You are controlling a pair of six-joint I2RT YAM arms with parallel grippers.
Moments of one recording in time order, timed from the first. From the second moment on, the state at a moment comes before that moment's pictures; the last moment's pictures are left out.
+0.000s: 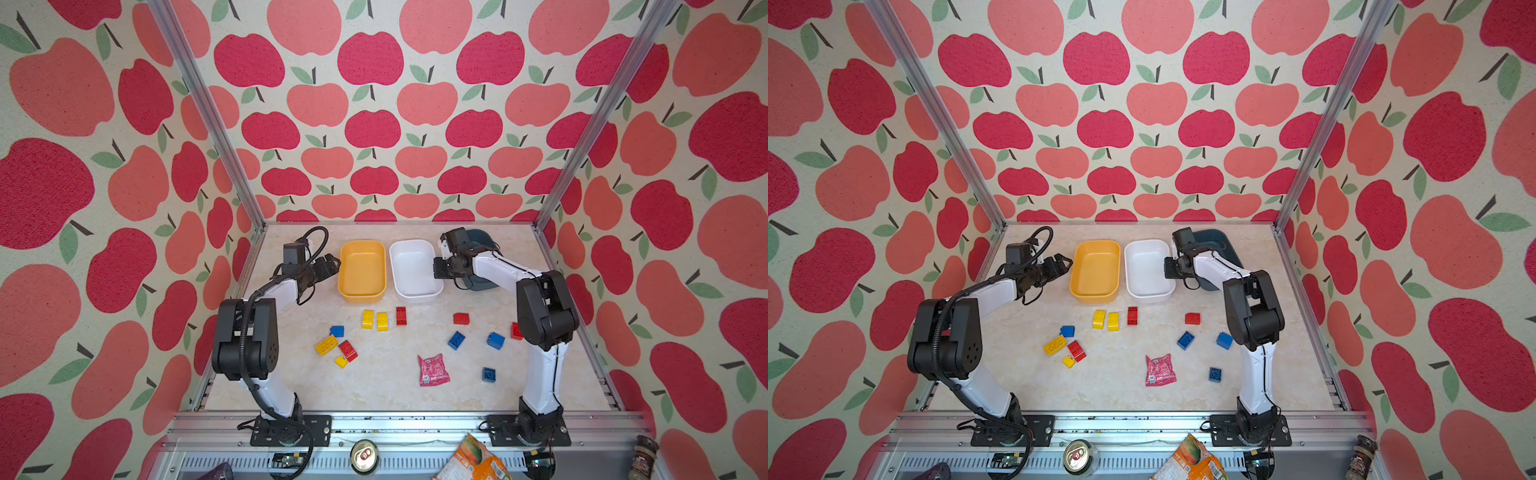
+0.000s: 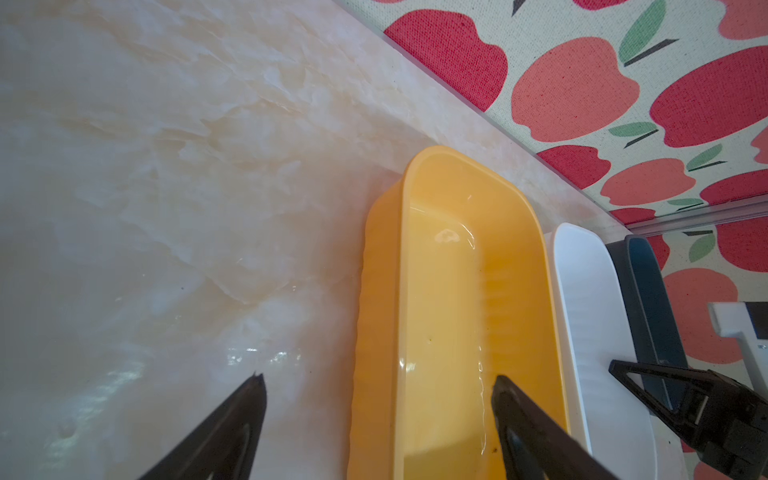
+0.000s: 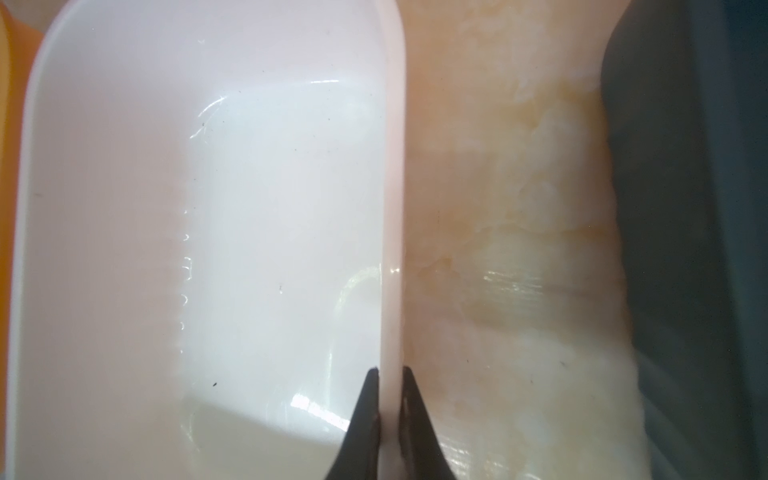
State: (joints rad) left arm 0.00 1.72 1.00 0.02 0.39 -0.46; right arm 0.44 2.03 1.49 -0.47 -0.12 0.29
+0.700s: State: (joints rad) left arm 0.01 1.72 0.98 0.02 0.39 -0.46; right arm 0.48 2.05 1.51 -0.47 -0.13 0.38
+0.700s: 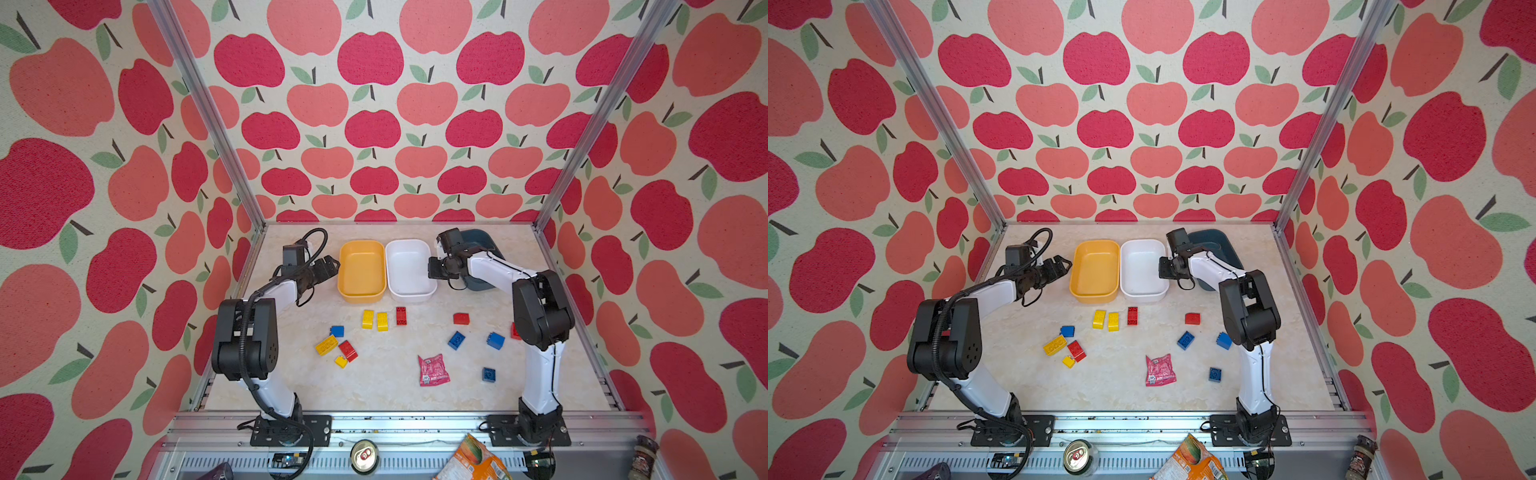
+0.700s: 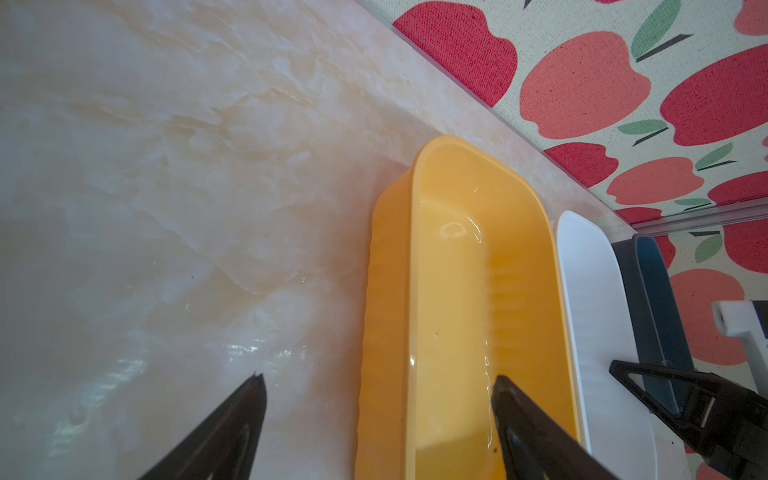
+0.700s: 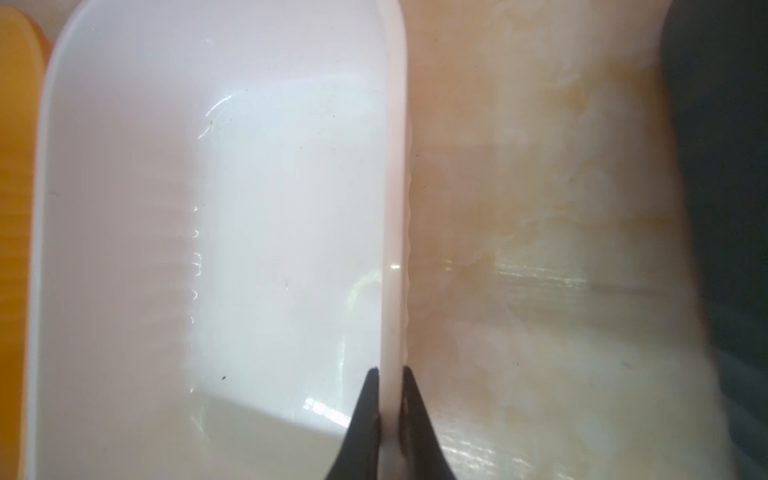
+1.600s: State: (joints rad) left arm 0.01 1.71 0.98 0.02 0.39 -0.46; right arm 0.48 2.05 1.51 -0.47 -0.14 0.41
